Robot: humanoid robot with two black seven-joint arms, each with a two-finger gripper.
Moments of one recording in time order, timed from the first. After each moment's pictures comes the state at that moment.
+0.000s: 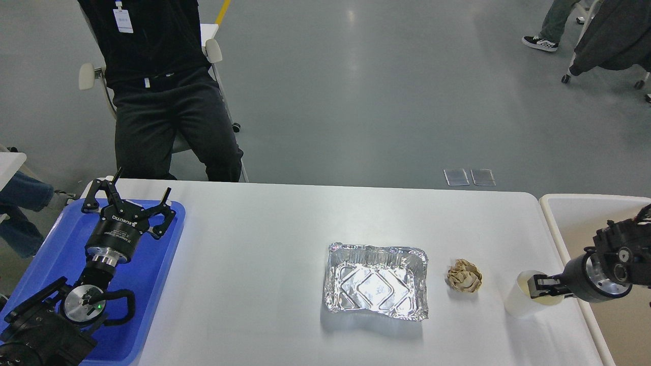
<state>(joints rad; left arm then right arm) -0.48 0.36 -0.88 -0.46 -0.17 -0.77 -0.41 1.38 -0.67 -0.97 1.14 -0.72 0.18 0.09</state>
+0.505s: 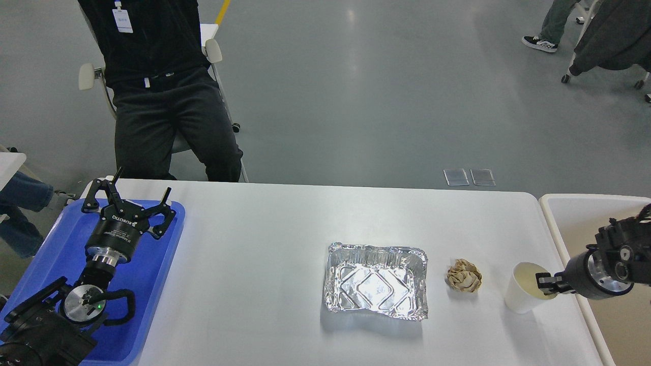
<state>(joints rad) -0.48 0.36 -0.88 -0.46 -0.17 -0.77 -0.41 1.38 -0.67 -0.97 1.12 -0.72 0.17 0.09</state>
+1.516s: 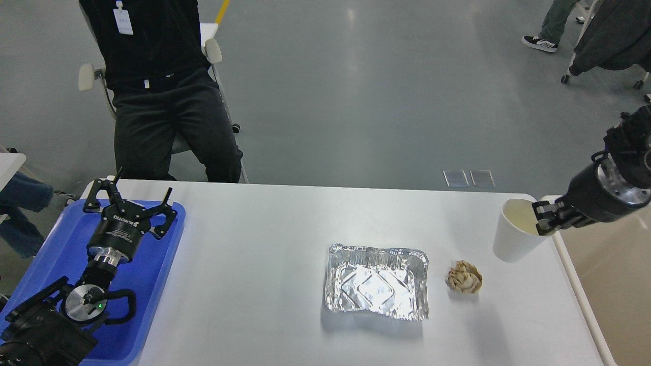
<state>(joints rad) -0.48 0.36 -0.88 -0.46 -0.17 -0.77 -0.41 2.02 -0.68 -1.14 1.37 -0.63 0.55 0.09</state>
